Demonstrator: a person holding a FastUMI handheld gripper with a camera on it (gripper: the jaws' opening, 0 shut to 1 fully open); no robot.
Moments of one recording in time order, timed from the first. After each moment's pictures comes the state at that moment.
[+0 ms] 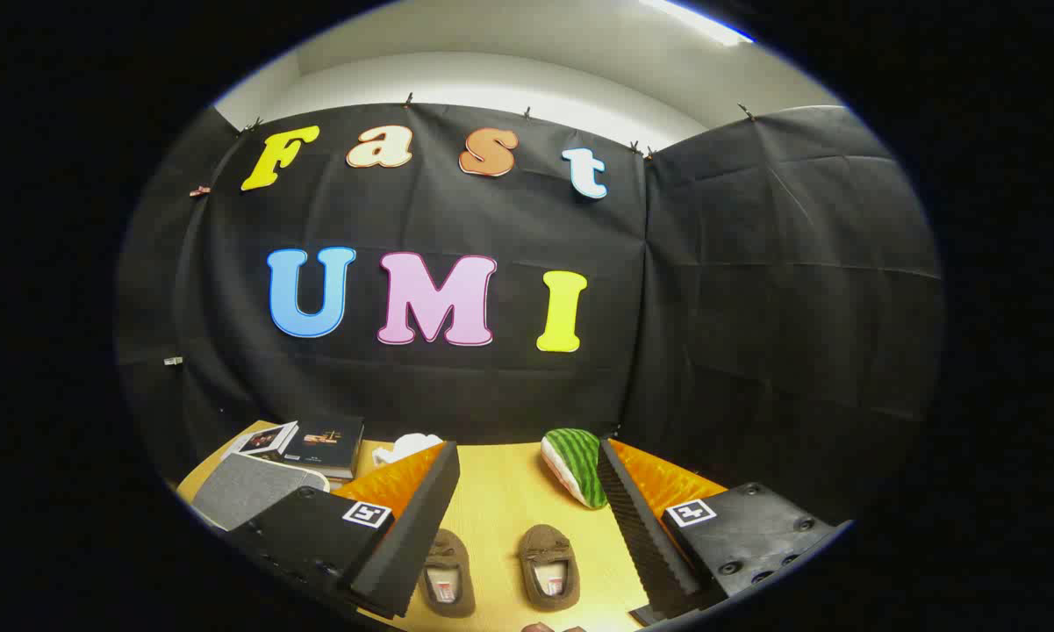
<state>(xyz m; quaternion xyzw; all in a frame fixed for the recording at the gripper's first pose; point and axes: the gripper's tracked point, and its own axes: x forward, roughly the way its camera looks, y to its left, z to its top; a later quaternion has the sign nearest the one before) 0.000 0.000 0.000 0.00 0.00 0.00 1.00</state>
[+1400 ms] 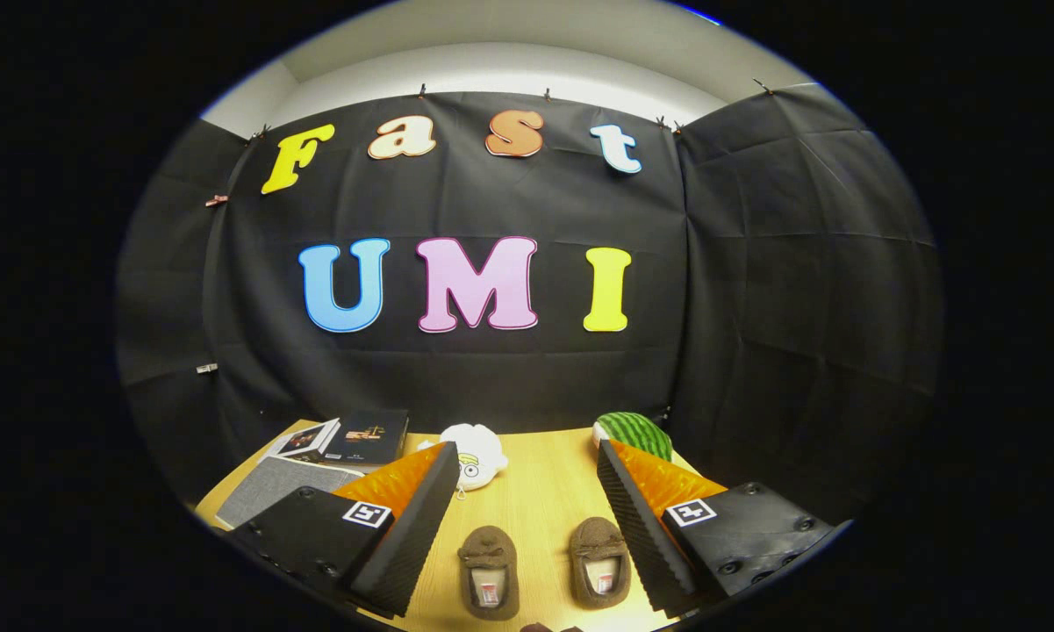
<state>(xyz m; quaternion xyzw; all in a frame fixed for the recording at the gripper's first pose) 0.023 0.046 -0.021 0.04 0.03 0.07 1.00</state>
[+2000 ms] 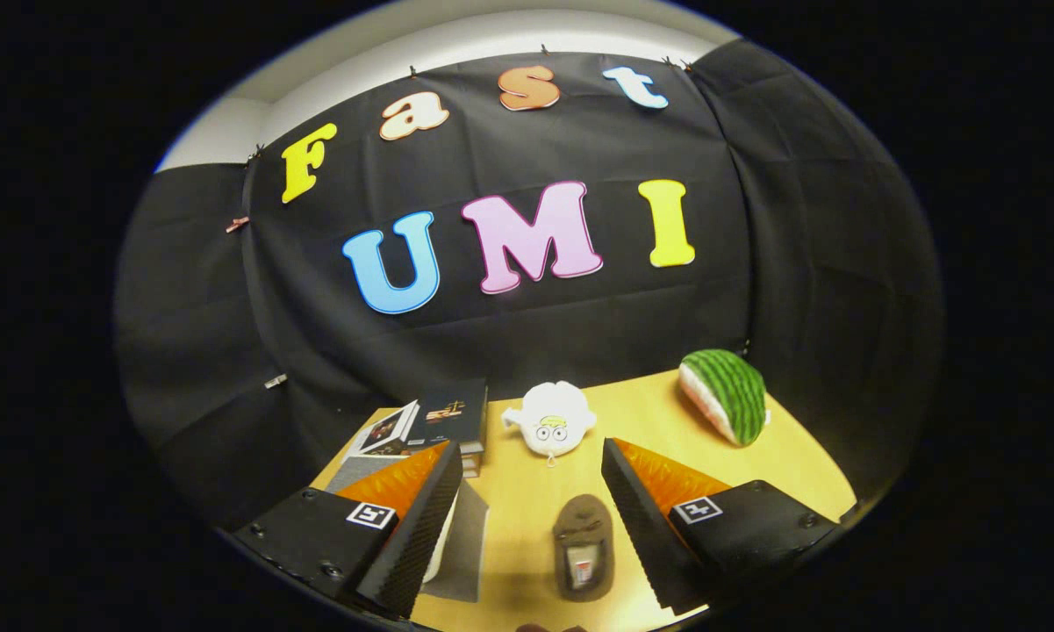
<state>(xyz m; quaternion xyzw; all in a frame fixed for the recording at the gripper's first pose) 0.019 0.126 -0.059 0.14 0.15 0.19 0.96</state>
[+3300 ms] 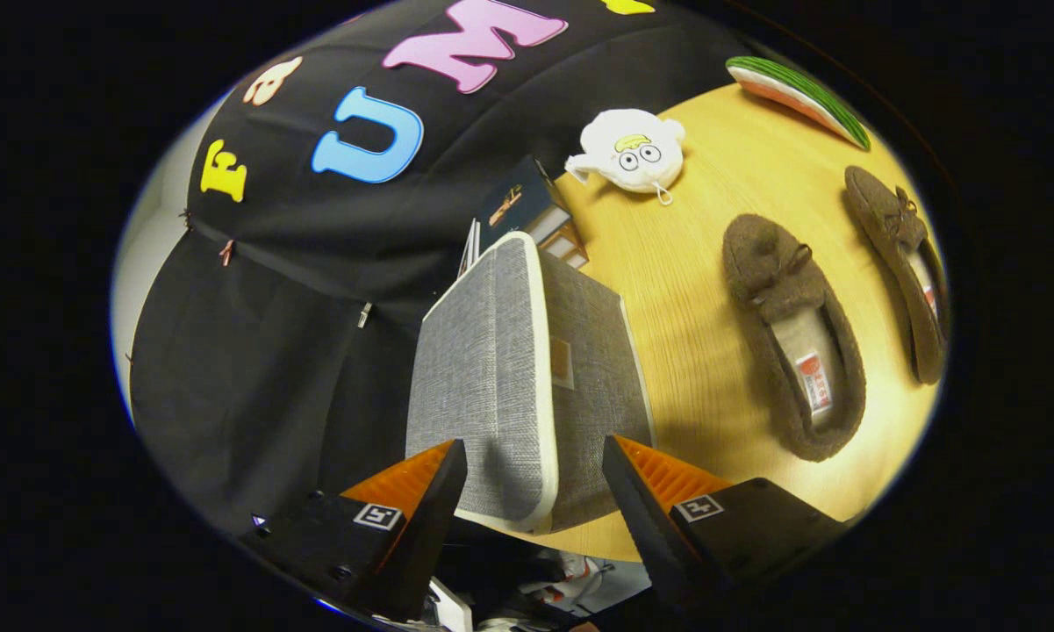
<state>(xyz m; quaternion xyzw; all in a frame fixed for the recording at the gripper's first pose) -0.052 0.264 -0.230 0.32 0.48 0.30 0.75</state>
